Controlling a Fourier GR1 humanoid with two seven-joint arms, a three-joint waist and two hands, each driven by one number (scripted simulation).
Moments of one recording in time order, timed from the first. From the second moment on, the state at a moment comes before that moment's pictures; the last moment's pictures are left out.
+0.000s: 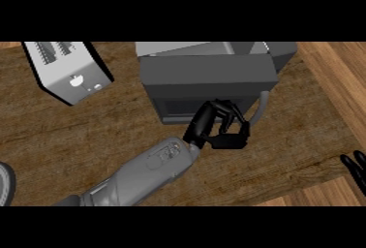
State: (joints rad) left arm -0.87 0.00 -0.92 -0.86 0.71 0.53 -0.31; right arm 0.40 -0.43 -0.09 -2.07 -0.61 0.49 -0.25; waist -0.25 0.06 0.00
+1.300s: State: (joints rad) left arm -0.95 0.00 -0.90 -0.73 0.92 0.54 -0.47; right arm 0.37 -0.50 -0.09 -2.14 -0.73 0.55 -0.20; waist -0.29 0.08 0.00
